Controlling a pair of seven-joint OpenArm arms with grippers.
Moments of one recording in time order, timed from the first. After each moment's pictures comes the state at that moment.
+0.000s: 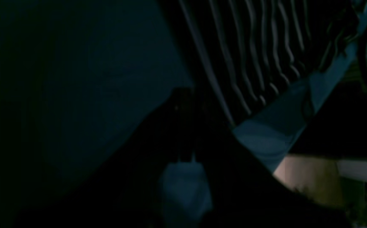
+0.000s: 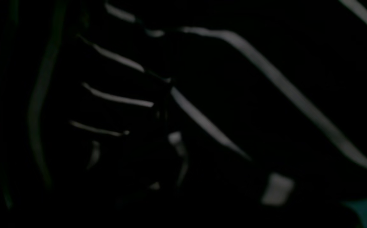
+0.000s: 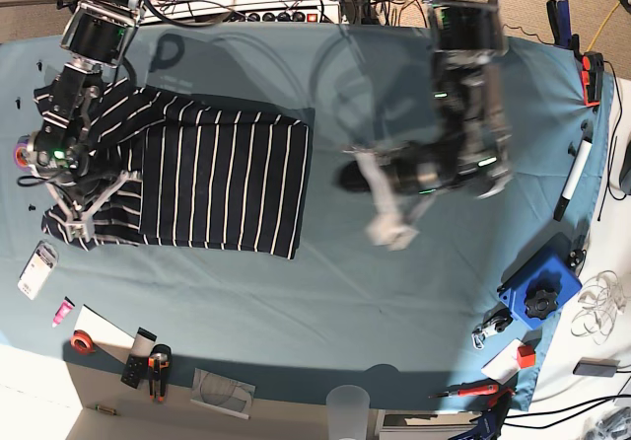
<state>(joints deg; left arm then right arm) -5.7 4.0 -8.3 91.2 -39.4 -30.0 76.5 8.3 20.1 22.5 85.2 4.5 24.7 -62.1</state>
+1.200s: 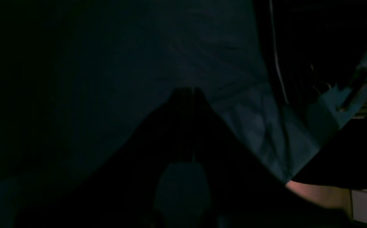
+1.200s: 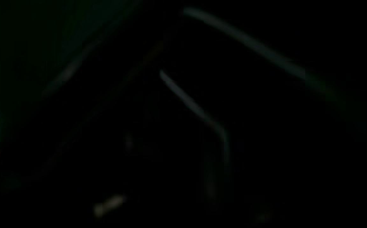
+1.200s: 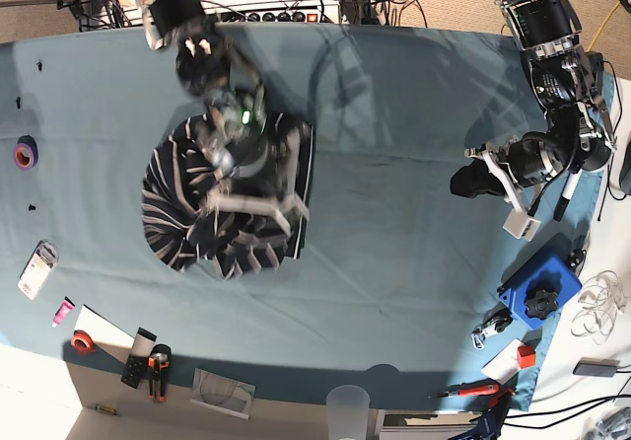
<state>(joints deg) -3.4 -9.8 -22.6 91.3 -52.4 -34.9 78.4 3.5 11.1 -24.7 102.3 -11.1 12.8 -69.9</state>
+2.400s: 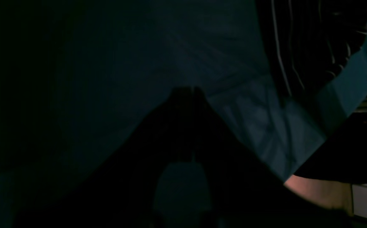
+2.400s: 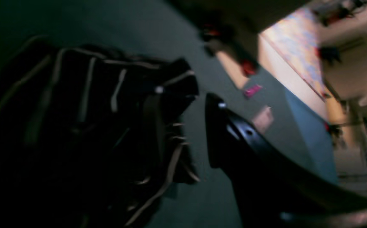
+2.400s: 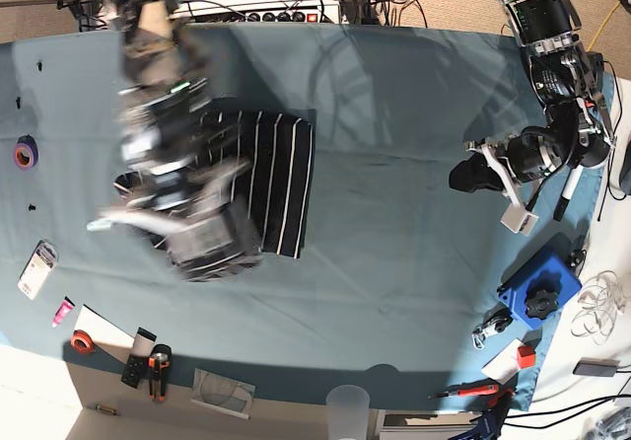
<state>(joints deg) -2.4 -9.8 -22.6 91.3 -52.4 -36.2 78.4 1.7 17.0 -8.9 126.3 -18.2 11.7 -64.4</state>
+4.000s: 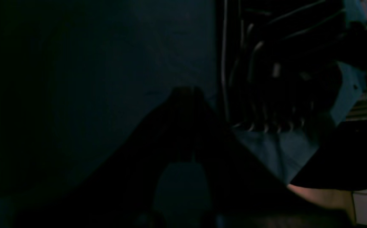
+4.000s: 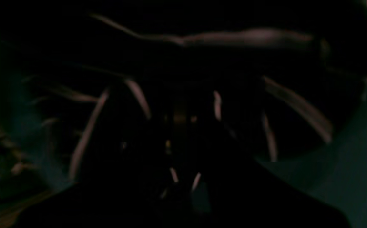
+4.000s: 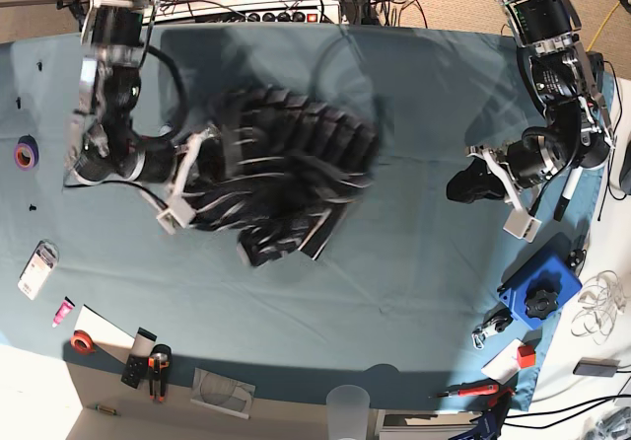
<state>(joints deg) -2.6 -9.8 -22.6 91.3 -55.4 -37.8 74.8 4.2 18.1 11.0 95.9 50.5 39.8 -78.5</state>
